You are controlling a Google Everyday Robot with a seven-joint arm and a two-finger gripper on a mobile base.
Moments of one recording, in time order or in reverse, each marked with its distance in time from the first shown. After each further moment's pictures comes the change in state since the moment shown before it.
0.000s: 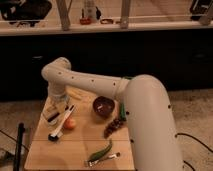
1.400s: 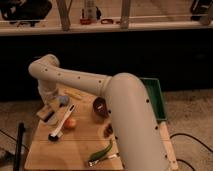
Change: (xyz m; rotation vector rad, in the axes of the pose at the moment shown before) arm -0.017 -0.021 0.007 -0.077 0.008 -0.164
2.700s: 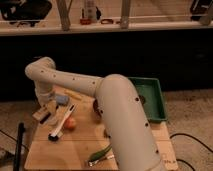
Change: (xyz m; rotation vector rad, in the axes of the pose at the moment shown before) arm -0.009 -0.009 0.019 -0.036 -0.028 -0.002
